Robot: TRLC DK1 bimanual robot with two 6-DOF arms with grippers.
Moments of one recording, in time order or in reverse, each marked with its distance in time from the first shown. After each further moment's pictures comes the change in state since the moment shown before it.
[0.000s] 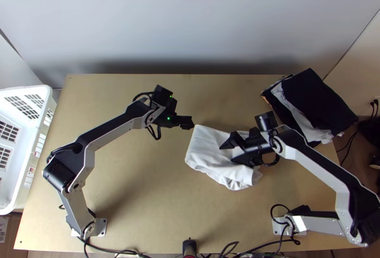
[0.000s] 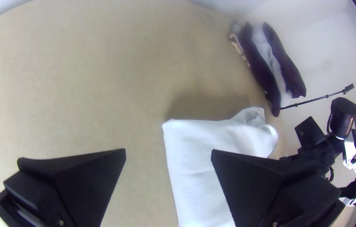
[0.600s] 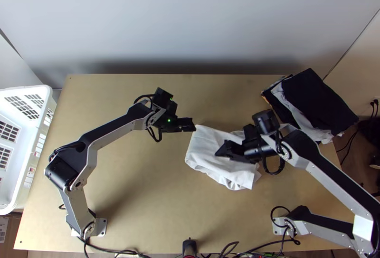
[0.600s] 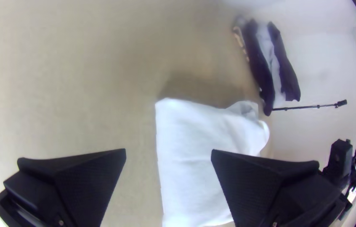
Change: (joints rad) left arm 0.004 0.027 -0.029 0.003 0.113 -0.110; right arm 0.170 -0.159 0.173 -0.216 0.135 -0.248
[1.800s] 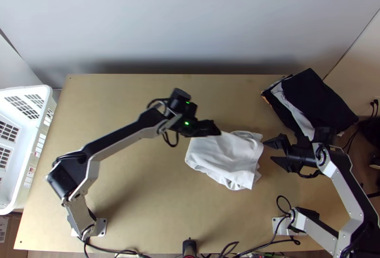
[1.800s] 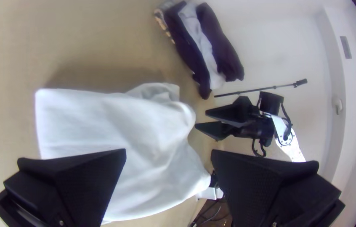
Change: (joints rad) left arm -0.178 -0.031 0.094 0.134 0.143 -0.198; right arm -0.796 -0.088 -0.400 0.169 -0.180 -0.073
